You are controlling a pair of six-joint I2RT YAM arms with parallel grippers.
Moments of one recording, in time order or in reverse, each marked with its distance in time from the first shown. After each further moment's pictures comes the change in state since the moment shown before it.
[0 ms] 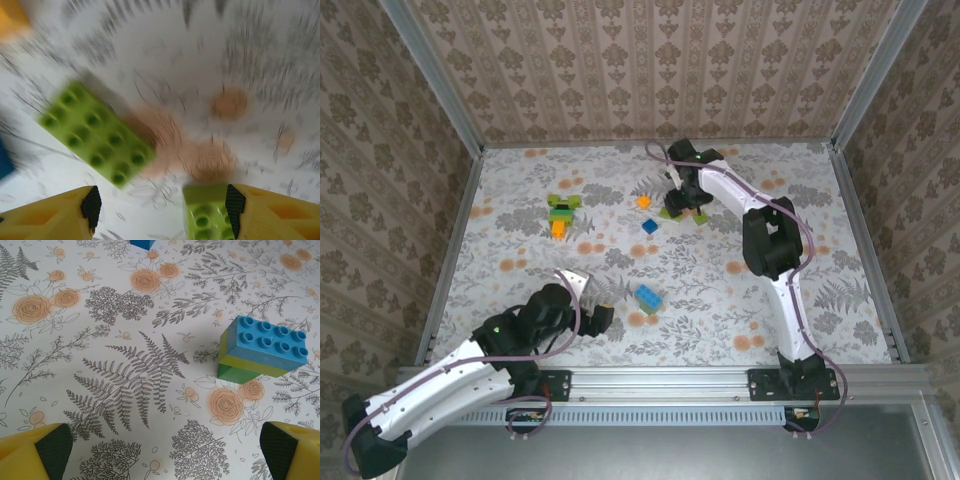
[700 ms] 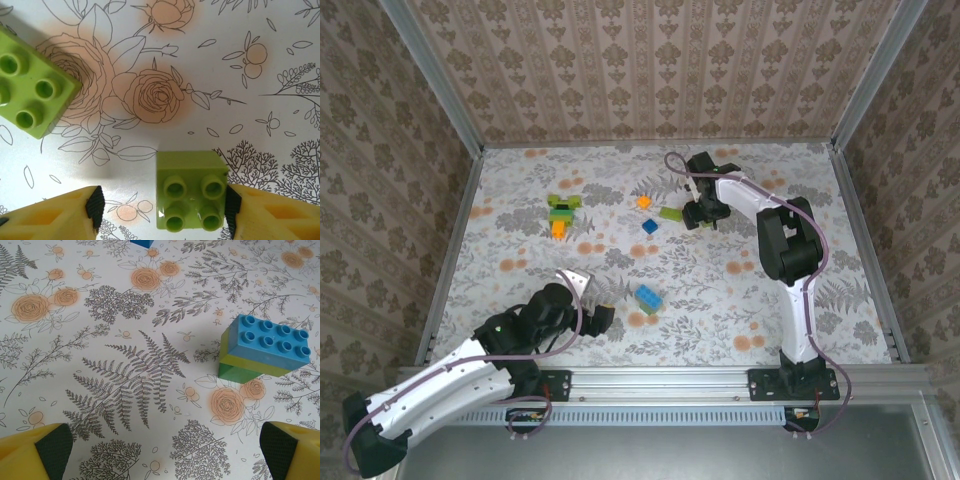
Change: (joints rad) left arm 0.000 0.009 0.000 0.006 0.000 0.001; right arm -0.050 -0.129 -0.275 0.137 0.002 0.042
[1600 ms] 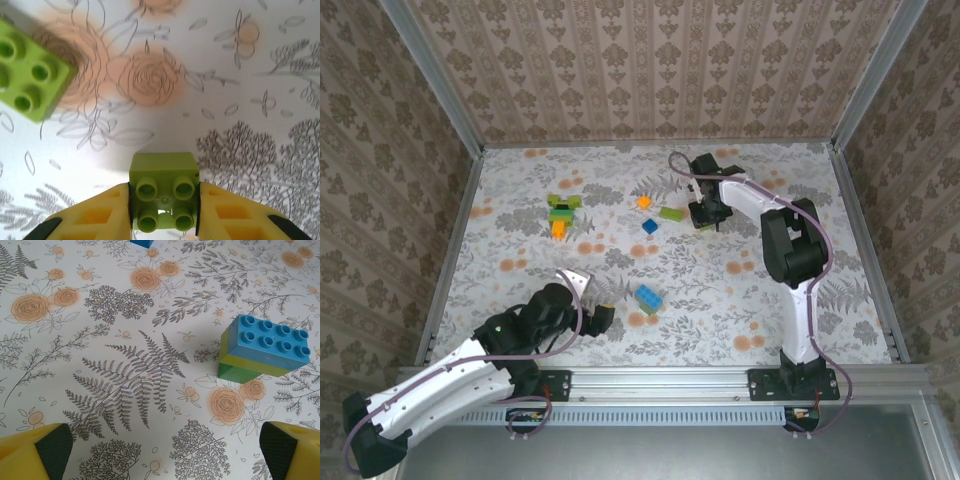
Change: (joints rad) left arm 0.000 0.000 0.000 0.000 0.000 0.000; right arm -0.005 -0.059 -0.082 0.029 -0.021 0.031
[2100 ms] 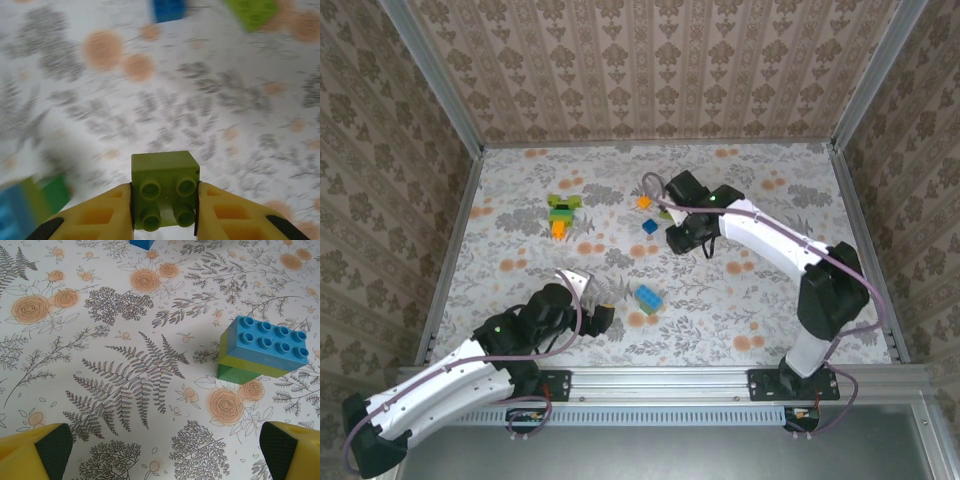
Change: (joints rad) left arm 0.000 -0.006 -0.001 0.000 0.000 0.000; right arm 0.313 -0.444 -0.203 -0.118 -0.059 0.042
